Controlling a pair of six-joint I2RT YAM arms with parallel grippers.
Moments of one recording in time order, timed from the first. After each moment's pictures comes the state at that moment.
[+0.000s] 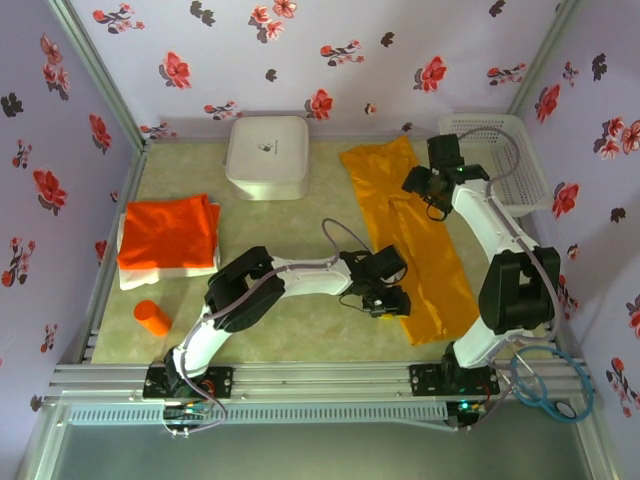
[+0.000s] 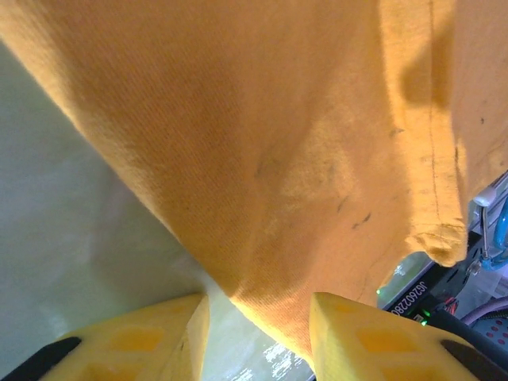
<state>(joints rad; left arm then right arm) -1.18 2.19 1.54 -0.39 0.41 -1.04 0.15 1.63 1.38 -0.73 0.07 0.61</state>
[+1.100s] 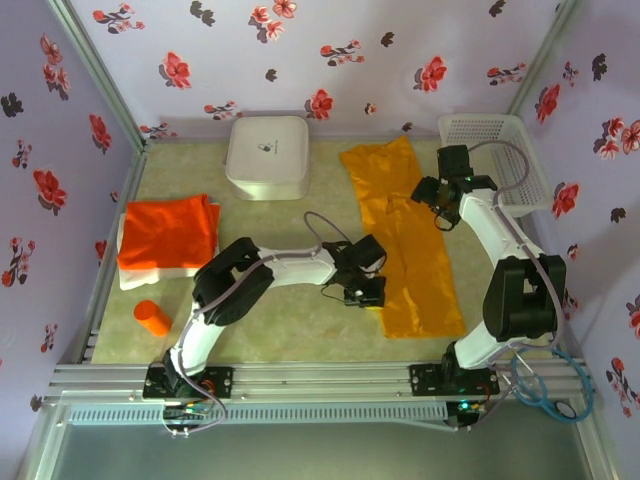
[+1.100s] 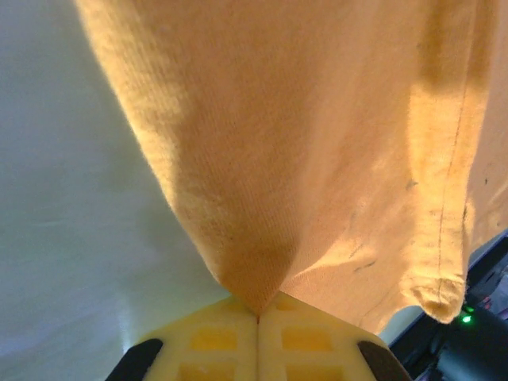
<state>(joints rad) -1.07 2.11 1.41 -0.41 0.43 -0.93 0.10 1.58 1.27 -0.71 0.05 0.61</state>
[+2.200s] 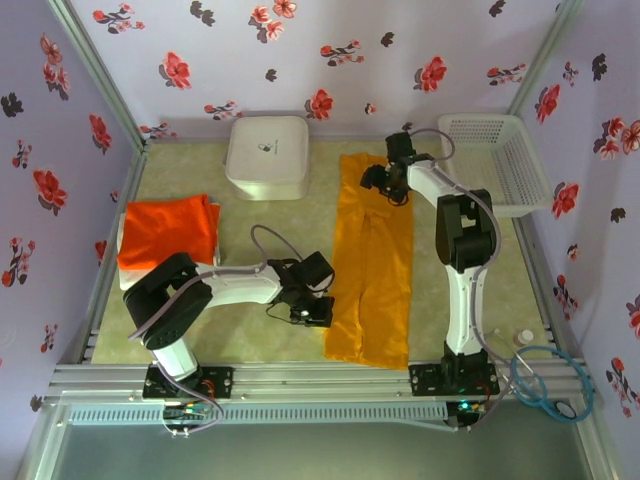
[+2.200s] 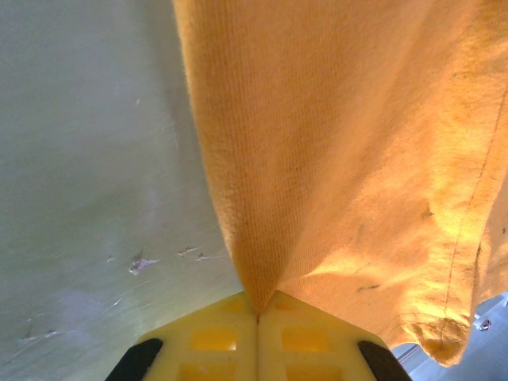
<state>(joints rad) -1.02 1.72 0.90 -0.42 0.39 -0.82 0.23 2.24 1.76 -0.59 -0.20 0.57</state>
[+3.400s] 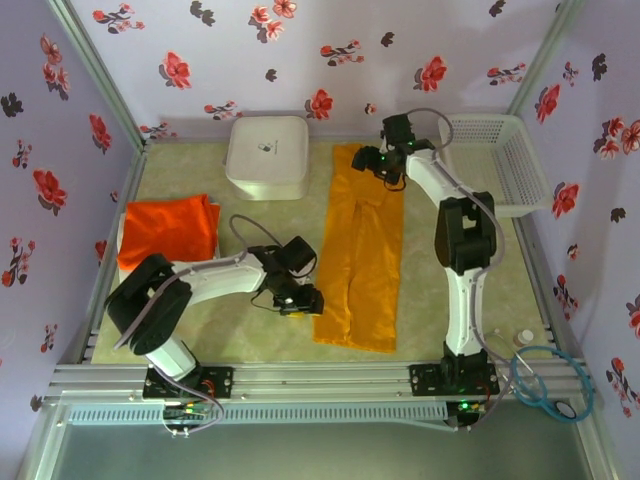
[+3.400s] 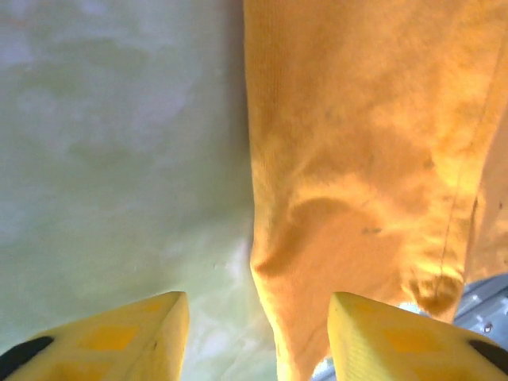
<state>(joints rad) -0.89 1.60 0.89 -0.58 0.37 -0.75 0.27 2.14 1.85 -0.62 -0.24 0.53</state>
